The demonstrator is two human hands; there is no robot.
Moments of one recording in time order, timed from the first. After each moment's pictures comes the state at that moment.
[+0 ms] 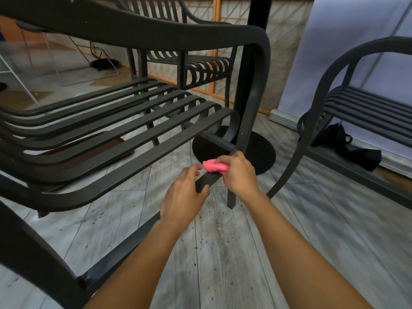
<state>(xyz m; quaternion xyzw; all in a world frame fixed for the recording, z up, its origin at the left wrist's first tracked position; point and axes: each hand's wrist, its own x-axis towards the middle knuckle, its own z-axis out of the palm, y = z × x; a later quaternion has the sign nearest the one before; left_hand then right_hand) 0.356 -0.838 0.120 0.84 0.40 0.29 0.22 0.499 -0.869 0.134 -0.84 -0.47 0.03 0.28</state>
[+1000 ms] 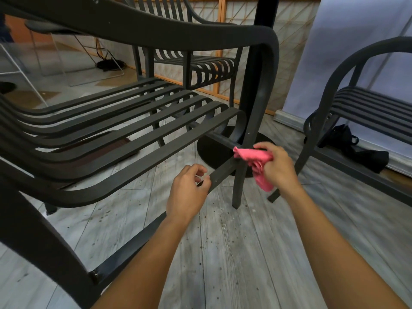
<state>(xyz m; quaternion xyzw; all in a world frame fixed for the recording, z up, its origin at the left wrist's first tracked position) 0.355 -0.835 0.125 0.77 0.43 0.36 0.30 0.542 -0.906 0.163 -0.80 -0.38 0.12 0.45</state>
